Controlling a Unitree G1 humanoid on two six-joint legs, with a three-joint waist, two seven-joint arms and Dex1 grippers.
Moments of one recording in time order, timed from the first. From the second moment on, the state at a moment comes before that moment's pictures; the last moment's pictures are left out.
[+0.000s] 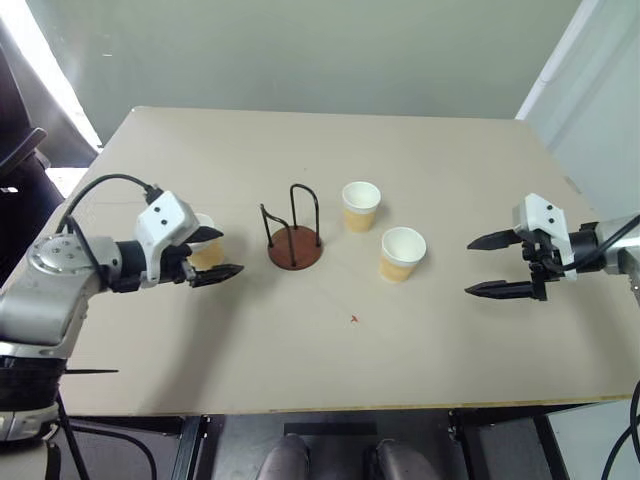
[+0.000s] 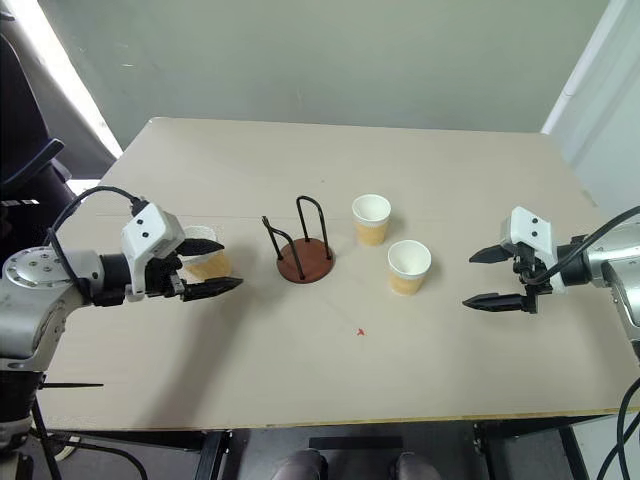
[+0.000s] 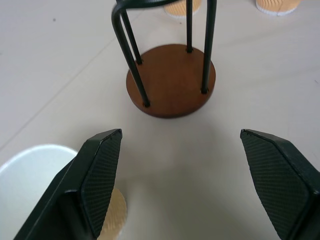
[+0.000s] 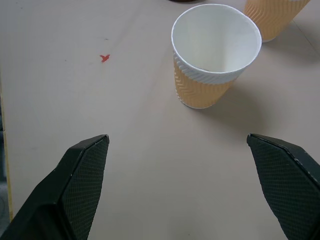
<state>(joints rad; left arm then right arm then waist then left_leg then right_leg) -0.41 1.00 0.11 -0.07 -0.37 0.54 -1.03 -0.58 -1.03 0.05 0.02 0.32 0.51 1.41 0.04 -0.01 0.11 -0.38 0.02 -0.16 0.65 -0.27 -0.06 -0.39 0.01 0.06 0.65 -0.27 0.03</state>
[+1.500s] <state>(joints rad) -0.62 0.83 -0.04 0.13 -0.17 0.50 -0.95 -0.61 -1.03 -0.04 -0.17 0.56 0.64 1.33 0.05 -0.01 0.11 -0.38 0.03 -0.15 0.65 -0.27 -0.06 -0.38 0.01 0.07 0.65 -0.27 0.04</state>
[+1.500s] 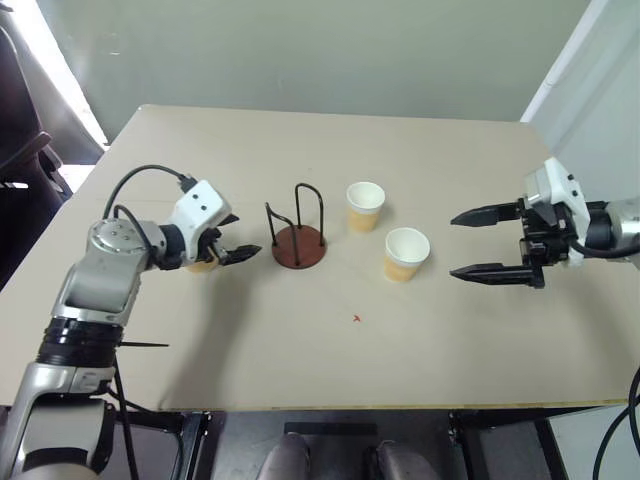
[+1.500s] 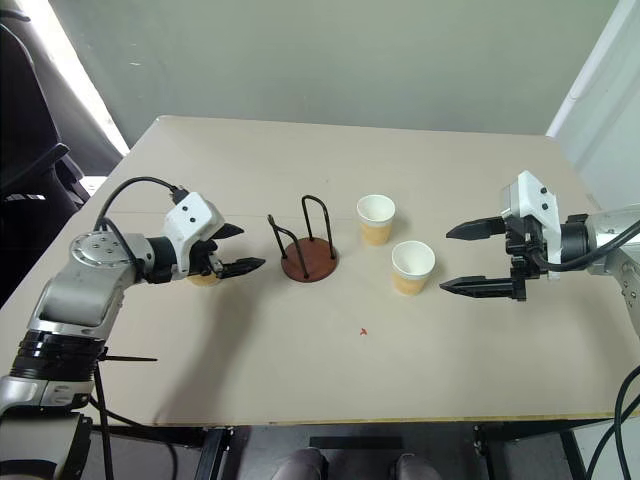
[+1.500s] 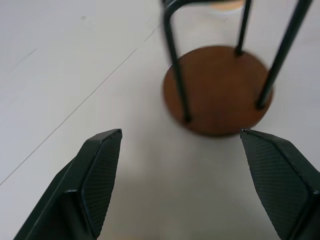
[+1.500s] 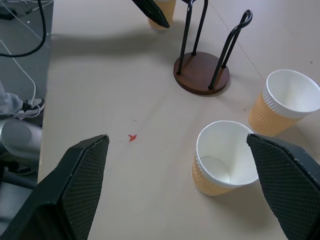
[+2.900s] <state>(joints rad) -0.89 0.58 -0.10 0.44 -0.10 0.52 -0.80 -0.50 -1.07 -0.11 -0.29 0.59 0.68 1.25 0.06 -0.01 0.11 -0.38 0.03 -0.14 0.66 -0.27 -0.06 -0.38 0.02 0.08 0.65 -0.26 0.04</state>
